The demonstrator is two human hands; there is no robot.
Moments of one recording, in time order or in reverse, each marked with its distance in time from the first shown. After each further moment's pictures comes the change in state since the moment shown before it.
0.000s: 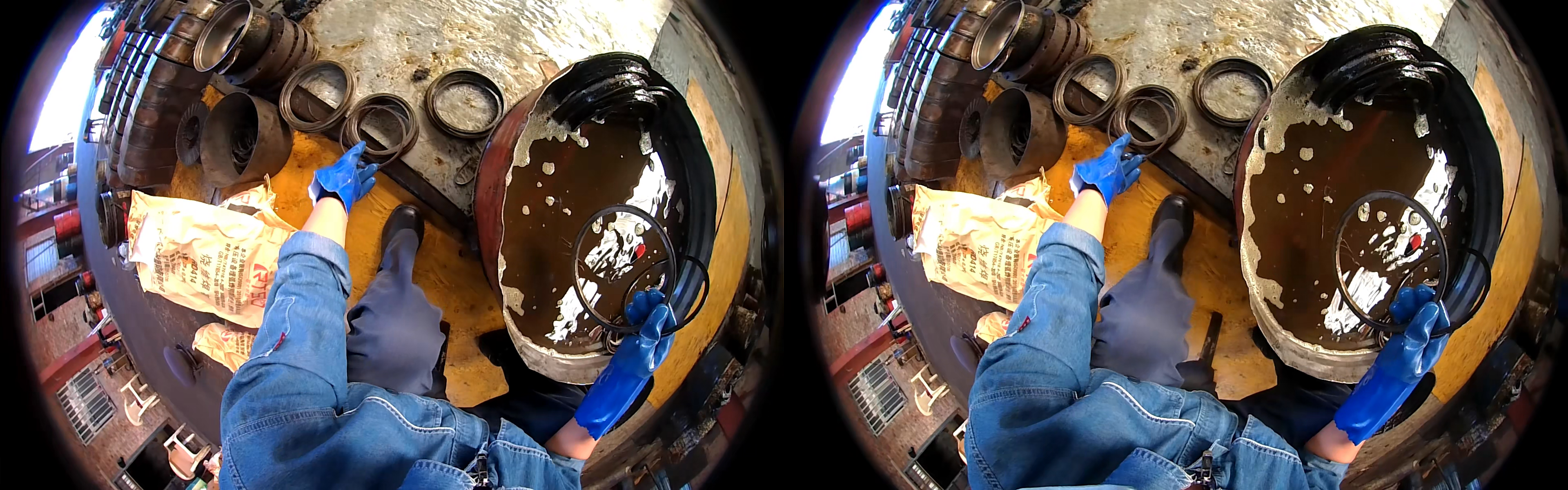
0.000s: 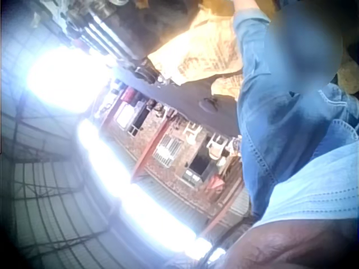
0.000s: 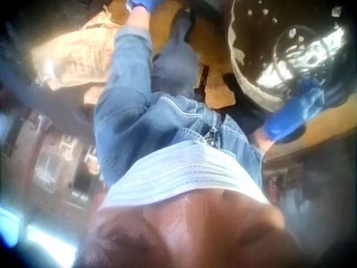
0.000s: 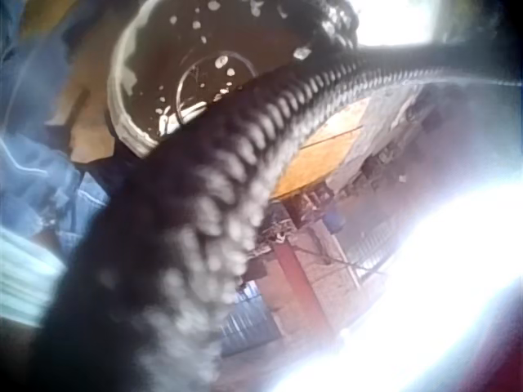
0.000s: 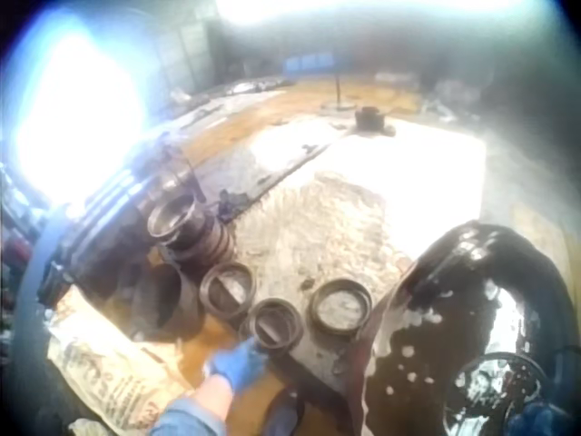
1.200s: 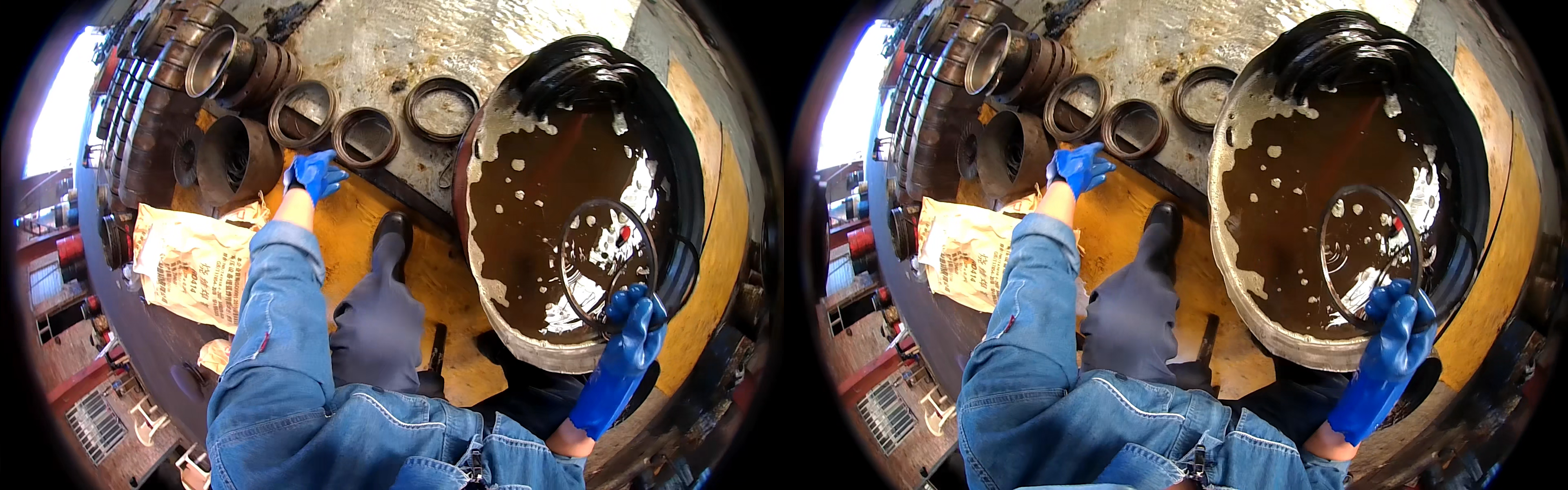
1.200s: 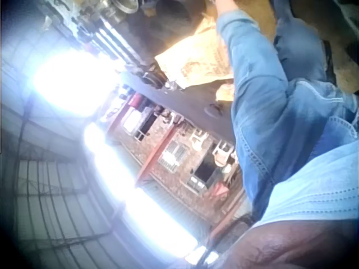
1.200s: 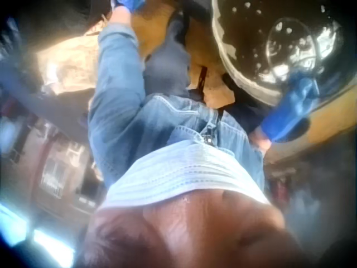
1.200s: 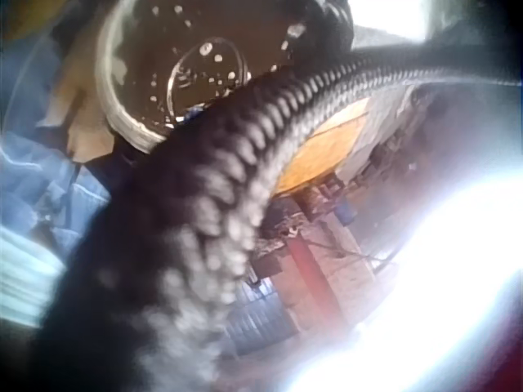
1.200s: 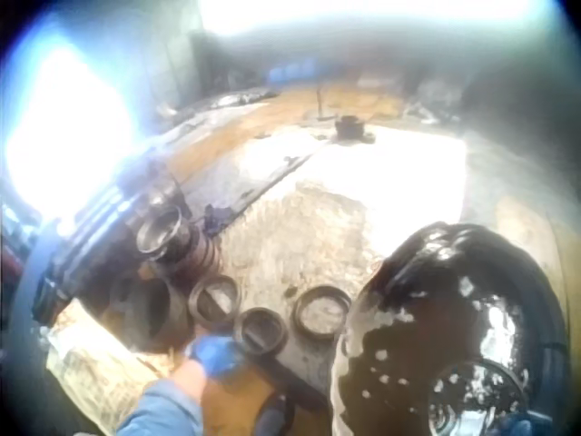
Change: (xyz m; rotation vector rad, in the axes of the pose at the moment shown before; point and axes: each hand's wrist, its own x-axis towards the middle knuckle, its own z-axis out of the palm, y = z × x) left_hand -0.037 0.050 0.012 0.487 0.060 0.053; right_hand -0.030 -0.019 0.005 0.040 -0.031 -0.023
